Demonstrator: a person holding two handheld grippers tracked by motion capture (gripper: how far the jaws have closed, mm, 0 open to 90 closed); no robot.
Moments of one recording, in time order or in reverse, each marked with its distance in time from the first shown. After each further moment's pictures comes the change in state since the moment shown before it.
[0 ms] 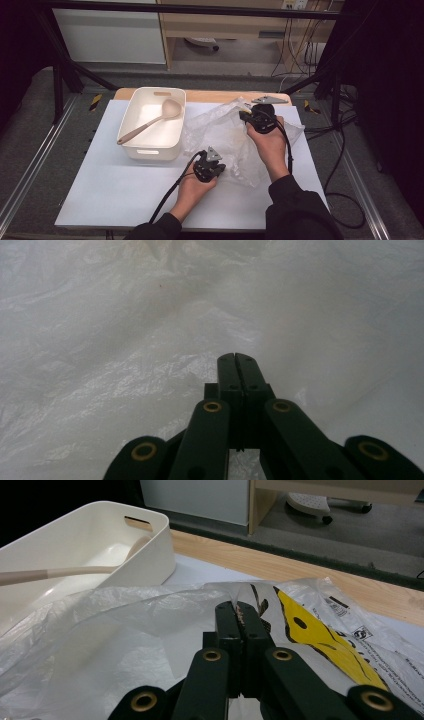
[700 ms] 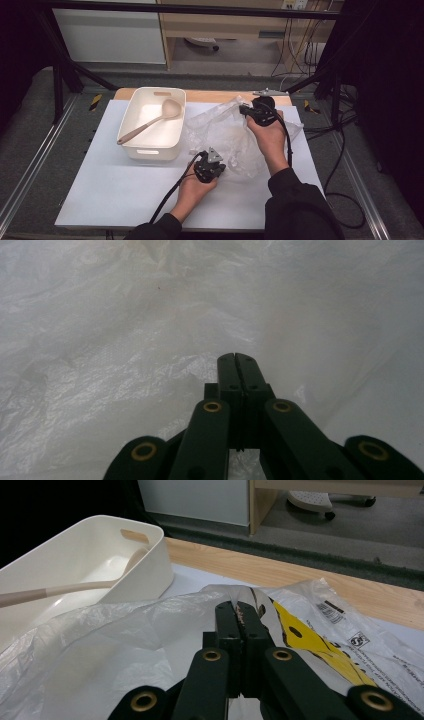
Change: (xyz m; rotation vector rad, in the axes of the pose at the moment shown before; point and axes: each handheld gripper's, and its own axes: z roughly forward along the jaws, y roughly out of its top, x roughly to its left) left arm -0.004 0.000 0.000 -0.004 0.026 0.023; right arm -0.010 0.014 0.009 0.002 0.014 0.051
